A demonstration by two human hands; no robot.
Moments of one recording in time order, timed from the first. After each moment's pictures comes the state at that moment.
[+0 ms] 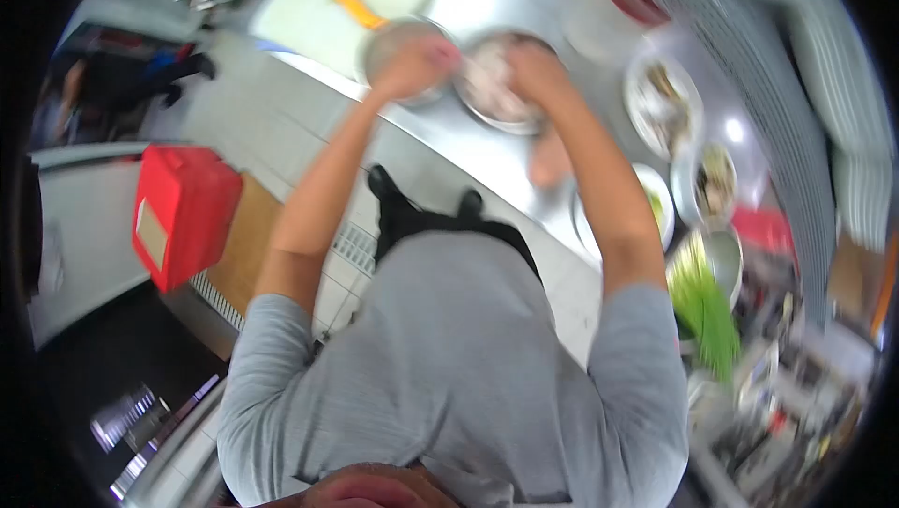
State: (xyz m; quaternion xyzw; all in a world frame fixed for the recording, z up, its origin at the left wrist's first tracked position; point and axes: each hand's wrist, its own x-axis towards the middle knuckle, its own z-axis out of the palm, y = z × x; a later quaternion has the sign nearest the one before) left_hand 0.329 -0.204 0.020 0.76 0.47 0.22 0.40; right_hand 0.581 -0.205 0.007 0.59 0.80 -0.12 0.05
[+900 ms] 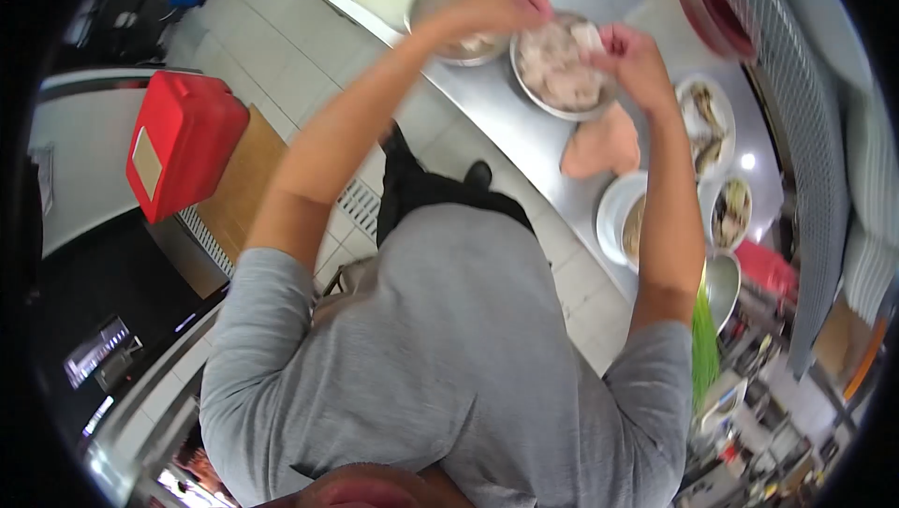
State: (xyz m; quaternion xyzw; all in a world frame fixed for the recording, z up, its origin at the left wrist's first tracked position) left_hand 0.337 -0.178 0.062 0.76 0.41 0.28 0.41; right_hand 0.603 -0.214 0.080 0.52 0.66 -0.49 -0.25
